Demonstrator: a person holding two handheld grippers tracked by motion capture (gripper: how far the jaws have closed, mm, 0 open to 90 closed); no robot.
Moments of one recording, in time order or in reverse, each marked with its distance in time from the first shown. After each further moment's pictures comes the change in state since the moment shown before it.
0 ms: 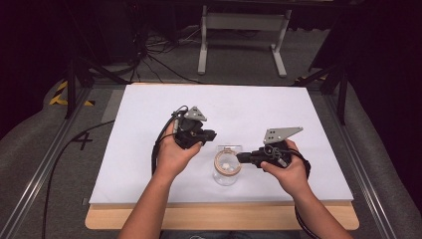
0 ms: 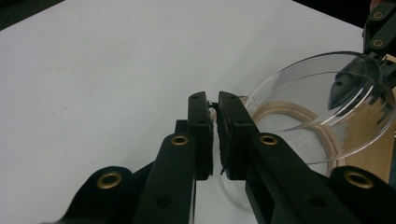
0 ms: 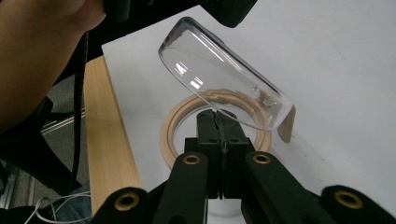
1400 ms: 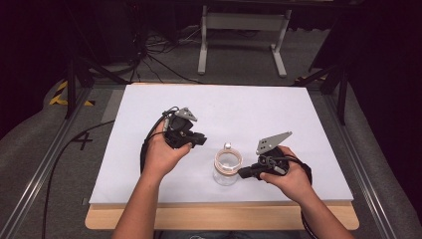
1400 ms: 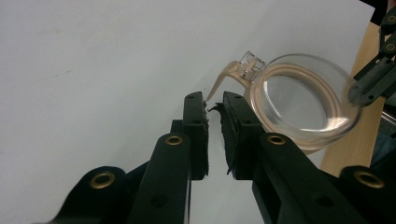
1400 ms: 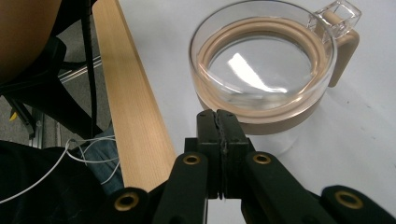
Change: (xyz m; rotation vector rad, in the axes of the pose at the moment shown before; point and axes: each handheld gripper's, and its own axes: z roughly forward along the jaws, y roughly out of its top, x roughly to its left) left arm 0.013 -0.010 -0.014 0.089 -0.029 -0.026; right arm 0.013 -0.007 0.006 0.225 0.059 0.003
